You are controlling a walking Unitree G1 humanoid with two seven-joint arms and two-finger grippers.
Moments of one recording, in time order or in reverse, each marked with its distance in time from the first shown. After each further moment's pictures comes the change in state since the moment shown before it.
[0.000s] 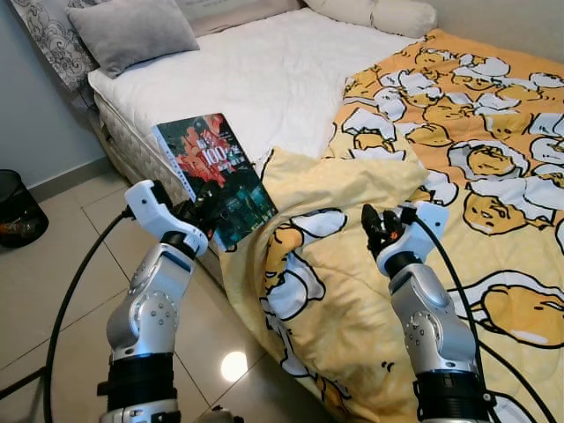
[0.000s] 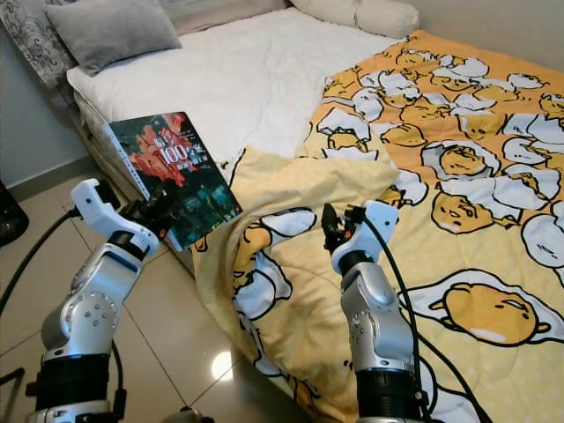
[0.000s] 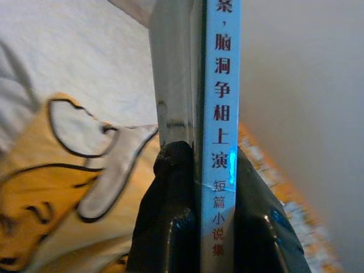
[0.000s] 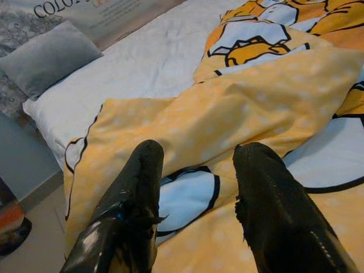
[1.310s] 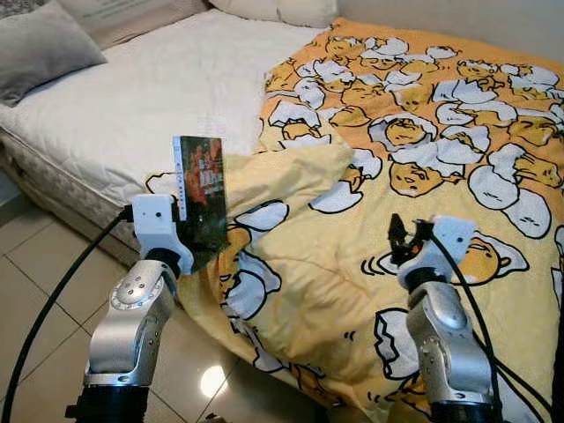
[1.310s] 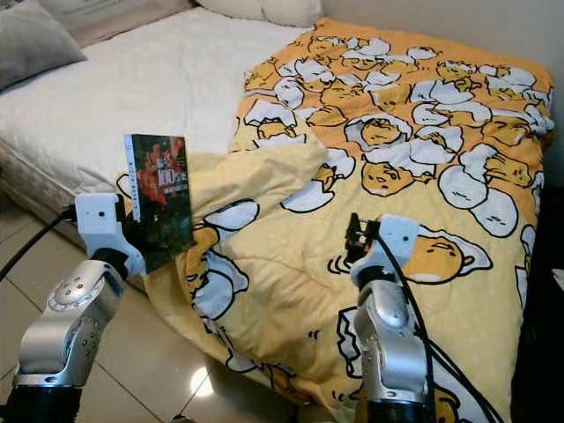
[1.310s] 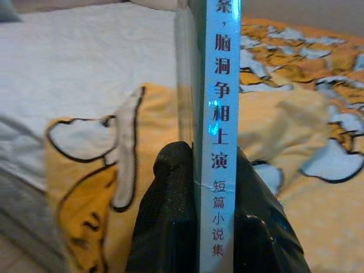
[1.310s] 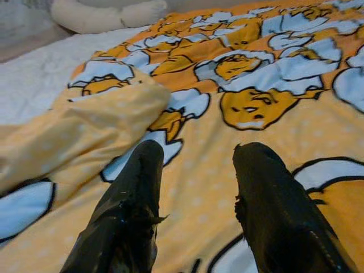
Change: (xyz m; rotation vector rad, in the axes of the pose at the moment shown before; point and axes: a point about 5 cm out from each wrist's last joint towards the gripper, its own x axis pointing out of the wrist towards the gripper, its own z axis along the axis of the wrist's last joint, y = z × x) left arm -0.024 0.017 0.005 0.699 0.108 0.169; right arm -0.026 -0.020 0.004 -0.162 -0.077 -0.172
